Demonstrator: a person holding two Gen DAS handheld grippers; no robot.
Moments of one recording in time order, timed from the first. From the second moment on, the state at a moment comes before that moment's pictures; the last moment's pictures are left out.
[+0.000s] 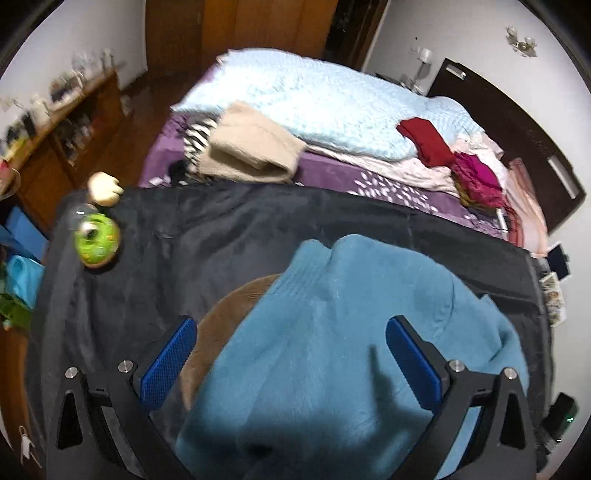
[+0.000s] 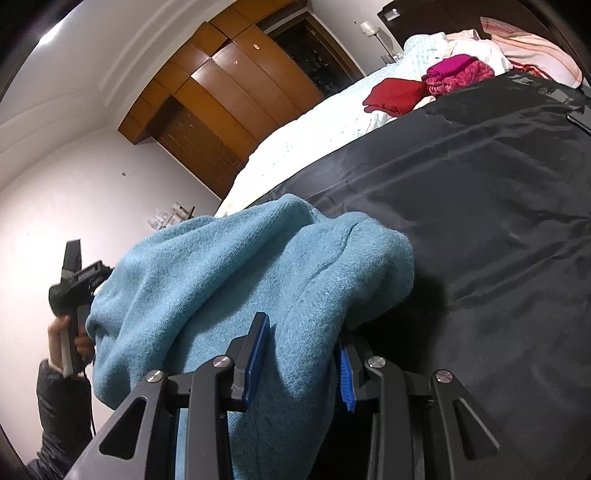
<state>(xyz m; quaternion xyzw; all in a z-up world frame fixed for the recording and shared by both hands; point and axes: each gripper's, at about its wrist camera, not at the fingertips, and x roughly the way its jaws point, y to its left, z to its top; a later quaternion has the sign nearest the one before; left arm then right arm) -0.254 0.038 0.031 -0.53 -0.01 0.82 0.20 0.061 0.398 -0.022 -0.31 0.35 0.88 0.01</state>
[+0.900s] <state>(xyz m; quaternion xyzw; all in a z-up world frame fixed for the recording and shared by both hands) -0.179 0.018 0.094 -0.48 -0.04 0.83 0.29 0.077 0.395 -0.004 -0.27 0.34 0.90 0.01</state>
